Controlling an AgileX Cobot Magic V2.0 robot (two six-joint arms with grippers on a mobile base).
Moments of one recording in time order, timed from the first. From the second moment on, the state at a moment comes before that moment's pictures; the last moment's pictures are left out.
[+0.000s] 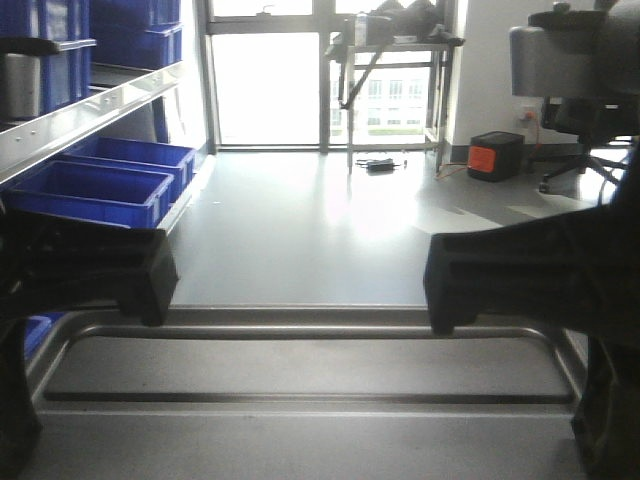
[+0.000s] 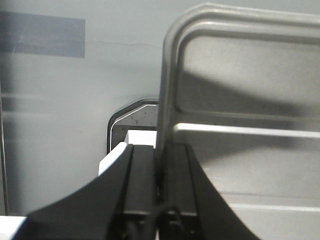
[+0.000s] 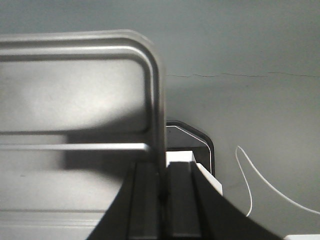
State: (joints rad) left arm -1.12 1.29 -0.79 0.24 0.96 -1.18; right arm 1.09 1.24 -0.73 -0.33 0.93 1.39
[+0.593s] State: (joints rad) left arm -1.12 1.29 -0.81 0.21 1.09 -1.18; right arm 1.09 1.24 -0.73 -0.31 0.87 1.39
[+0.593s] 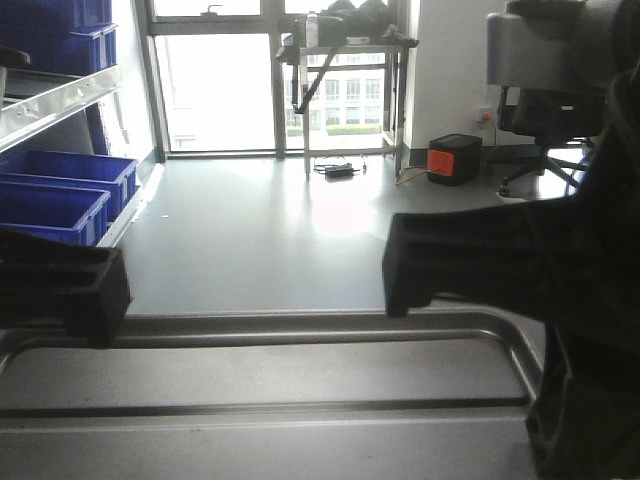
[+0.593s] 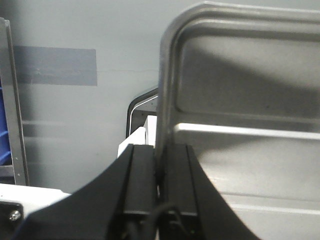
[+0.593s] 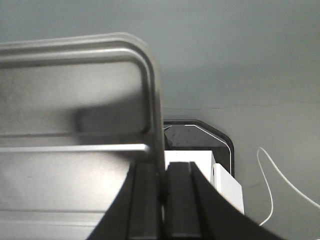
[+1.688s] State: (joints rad) left arm -1.12 1.29 -0.81 0.21 1.10 -1.18; right arm 1.09 1.24 -0.73 -0.31 0.87 1.39
